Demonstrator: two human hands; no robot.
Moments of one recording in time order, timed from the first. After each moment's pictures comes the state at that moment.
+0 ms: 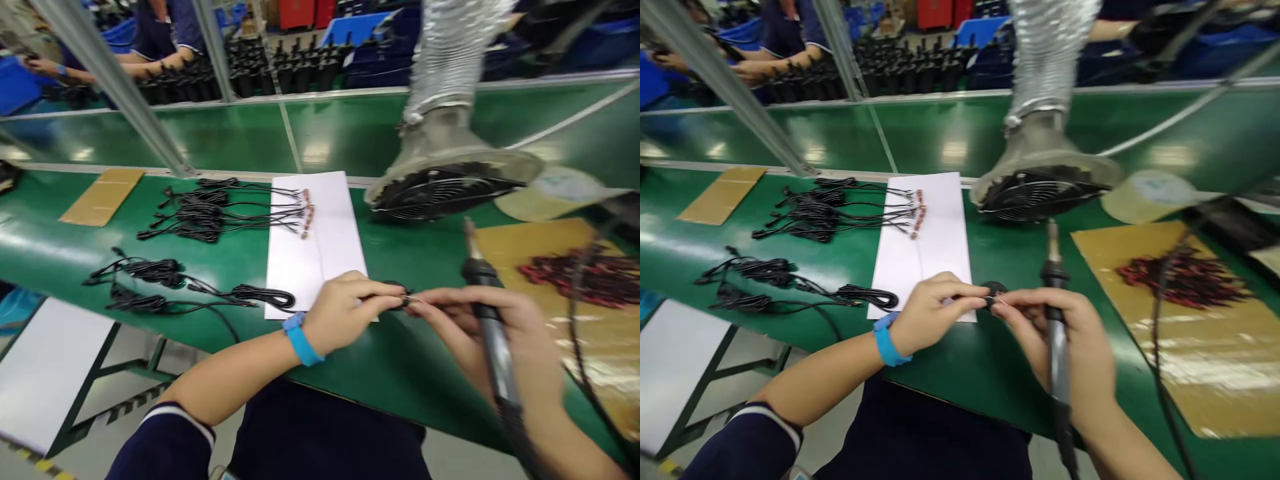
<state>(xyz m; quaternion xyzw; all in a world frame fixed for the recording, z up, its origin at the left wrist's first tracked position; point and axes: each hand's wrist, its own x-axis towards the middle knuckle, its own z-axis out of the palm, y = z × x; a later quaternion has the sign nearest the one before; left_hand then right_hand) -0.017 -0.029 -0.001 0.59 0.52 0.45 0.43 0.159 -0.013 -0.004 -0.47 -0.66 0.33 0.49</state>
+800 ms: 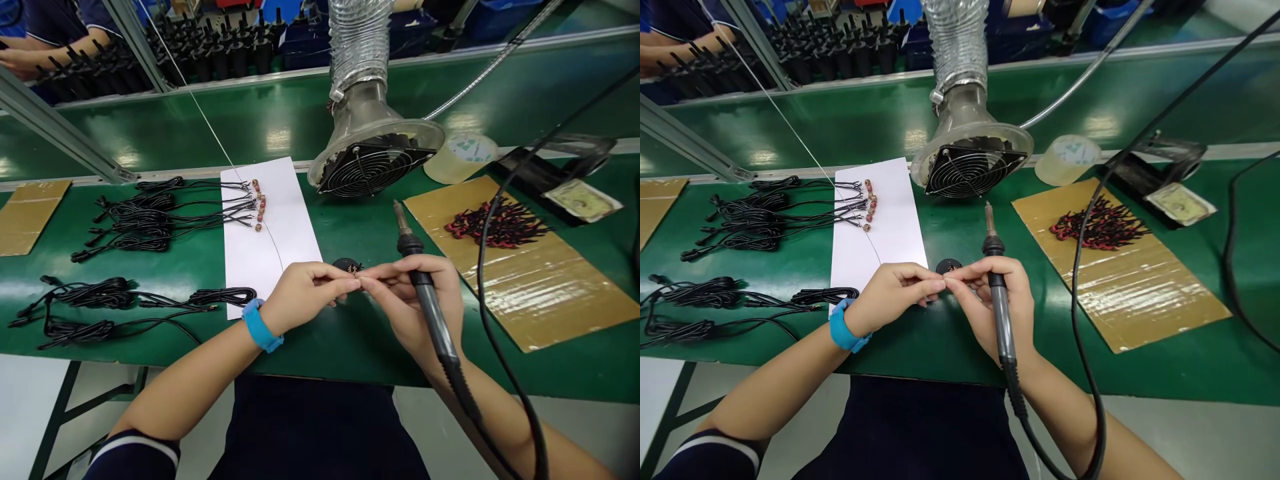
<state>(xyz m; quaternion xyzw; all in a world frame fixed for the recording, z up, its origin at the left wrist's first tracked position) -0.013 -0.016 0.016 0.49 0.51 0.33 0.62 0.146 -0.020 -0.005 -0.42 -0.60 0.38 0.57</state>
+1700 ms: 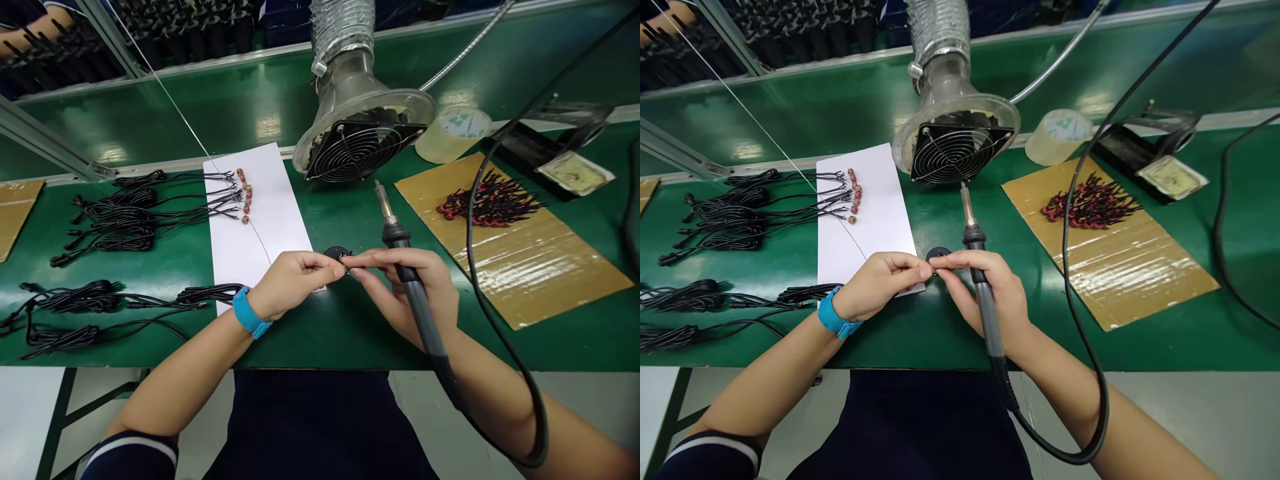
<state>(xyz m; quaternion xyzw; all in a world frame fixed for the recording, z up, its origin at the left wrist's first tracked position) -0.012 -0.008 0.008 0.43 0.50 0.31 0.69 0.165 -0.018 -0.016 -0.43 -0.71 0.27 0.49</state>
